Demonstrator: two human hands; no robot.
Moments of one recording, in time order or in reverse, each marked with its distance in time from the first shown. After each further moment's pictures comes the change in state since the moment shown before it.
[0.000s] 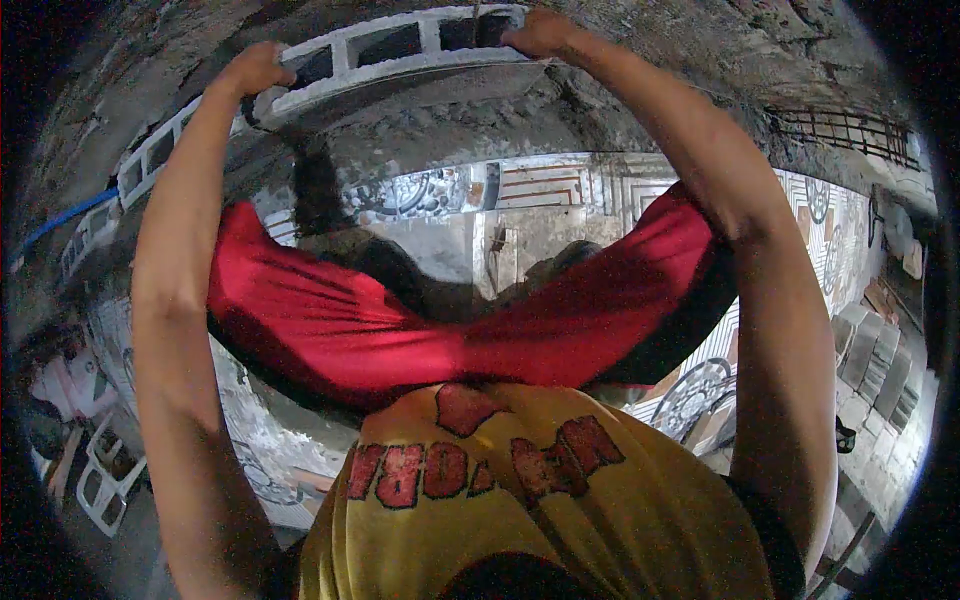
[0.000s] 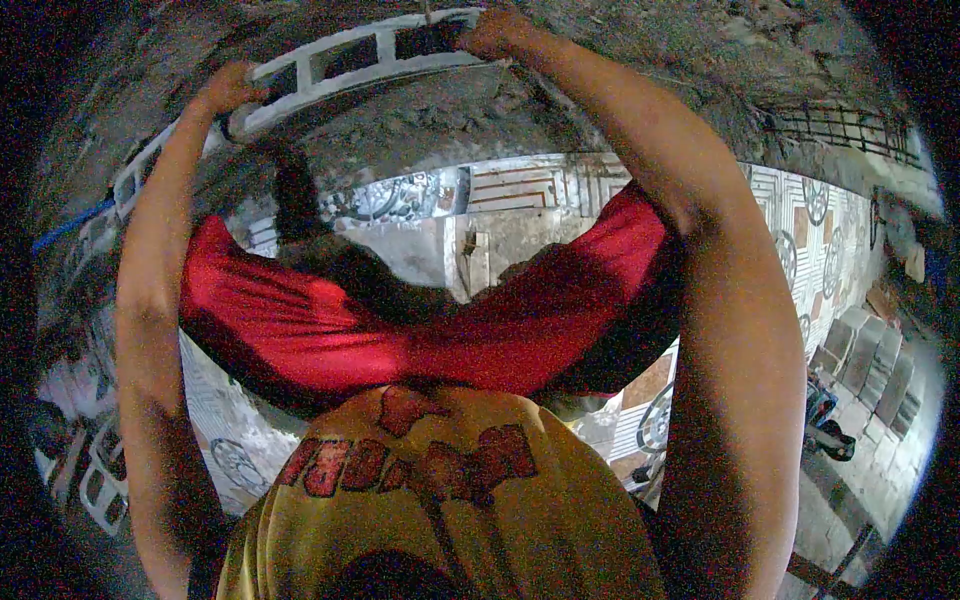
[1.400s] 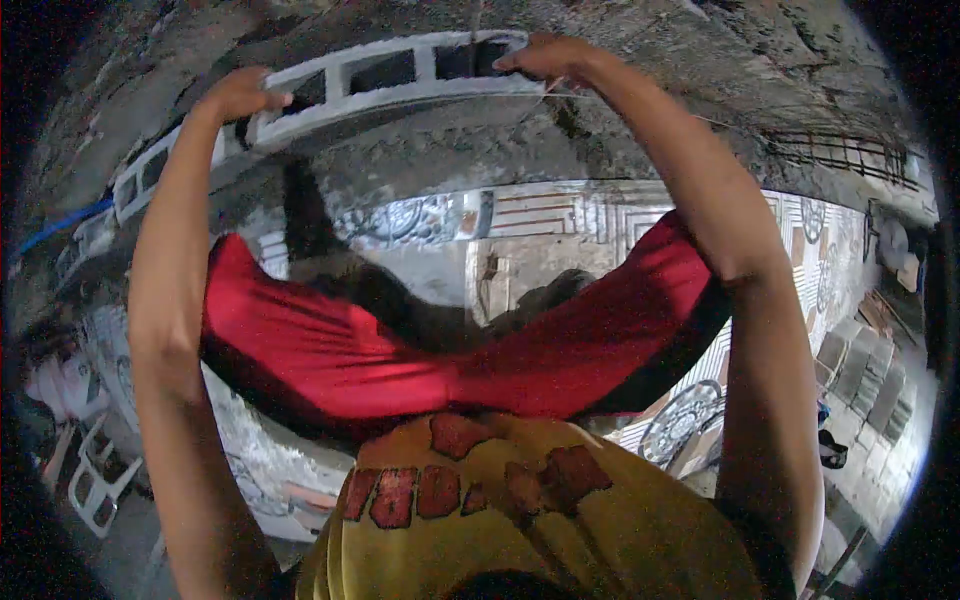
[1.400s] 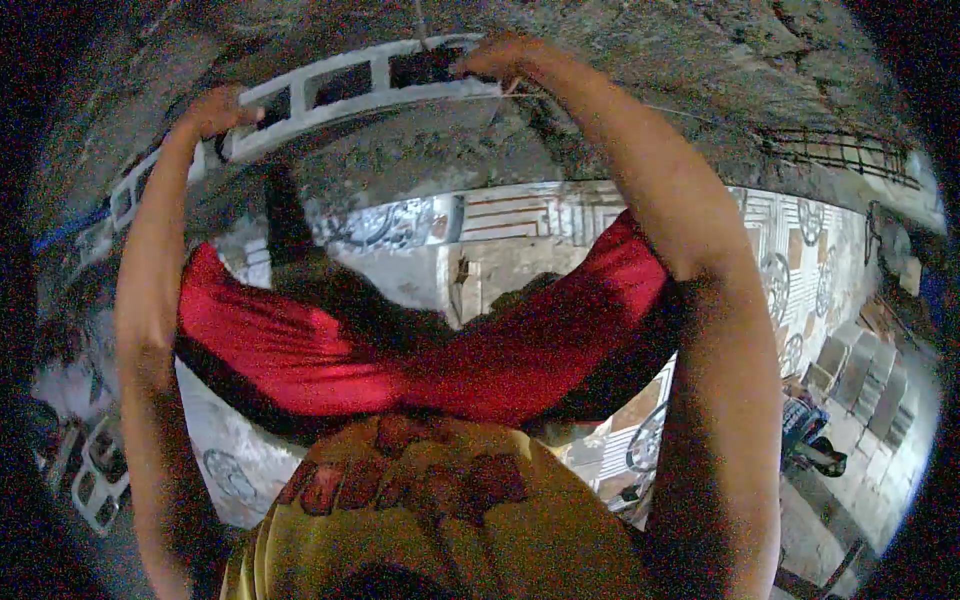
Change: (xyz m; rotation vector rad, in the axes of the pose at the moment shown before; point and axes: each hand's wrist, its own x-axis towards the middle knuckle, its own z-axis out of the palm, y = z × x) left_hand -0.013 0.002 -0.009 -0.178 -0.072 -0.131; right_hand -0.001 0.010 -0.008 0.414 -0.064 0.059
